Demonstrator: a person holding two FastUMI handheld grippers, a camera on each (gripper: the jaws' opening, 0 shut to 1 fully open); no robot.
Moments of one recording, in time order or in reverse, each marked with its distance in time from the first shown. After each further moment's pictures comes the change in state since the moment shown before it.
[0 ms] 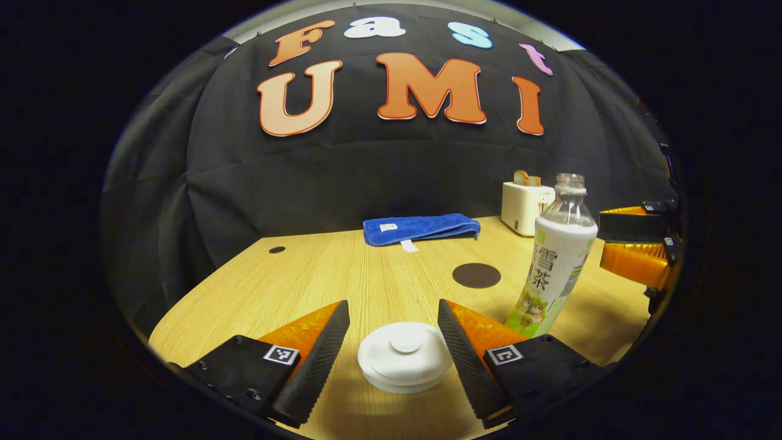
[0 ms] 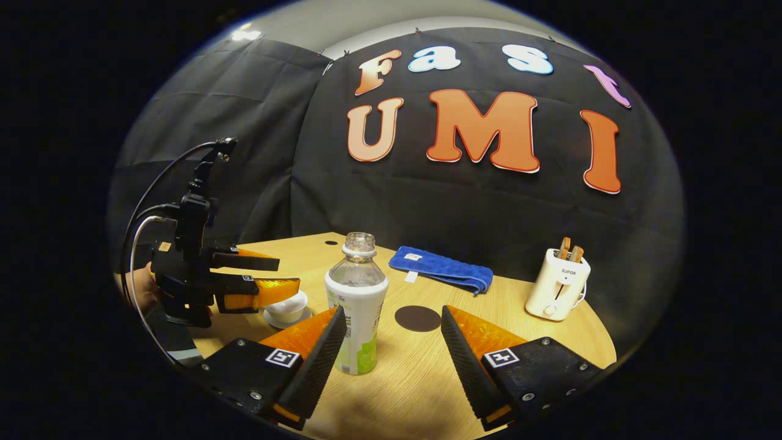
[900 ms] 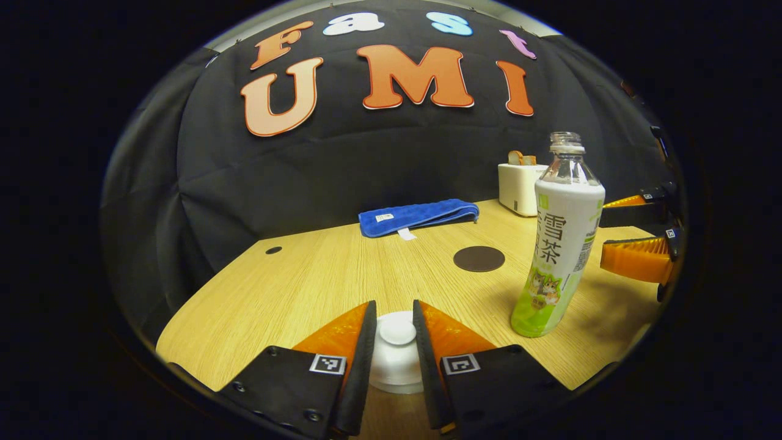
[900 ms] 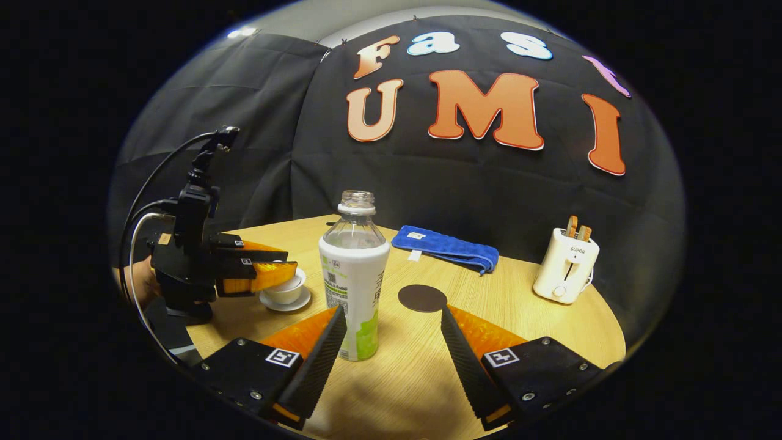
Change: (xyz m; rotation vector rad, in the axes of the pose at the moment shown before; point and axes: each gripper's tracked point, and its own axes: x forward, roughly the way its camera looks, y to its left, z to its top) left arm 0.014 -0.007 -0.009 0.064 0.009 0.006; right arm 0.001 -0.003 -0.041 0.007 0.072 0.009
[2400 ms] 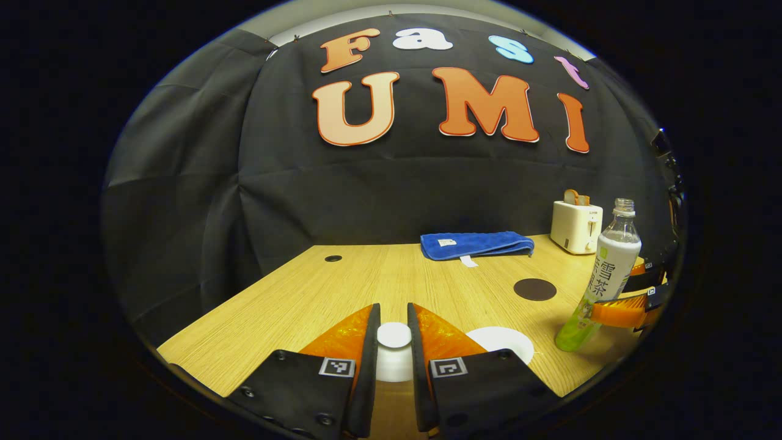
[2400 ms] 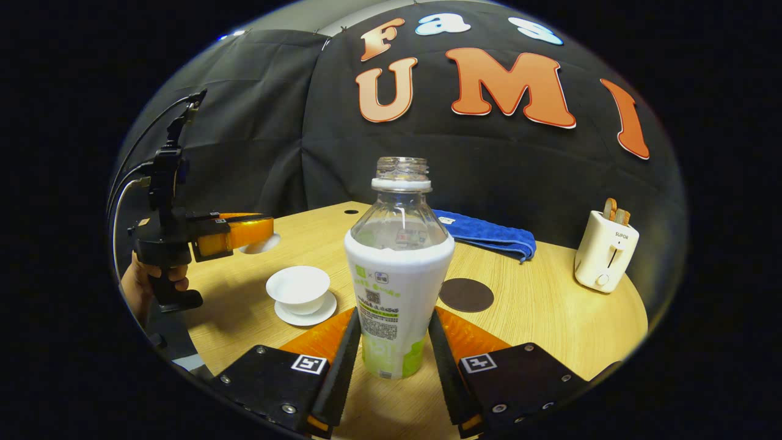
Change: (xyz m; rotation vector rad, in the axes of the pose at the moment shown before) left arm -0.037 0.109 0.017 -0.137 -0.088 0.208; right arm 0.053 0.045 -0.002 0.014 0.092 0.062
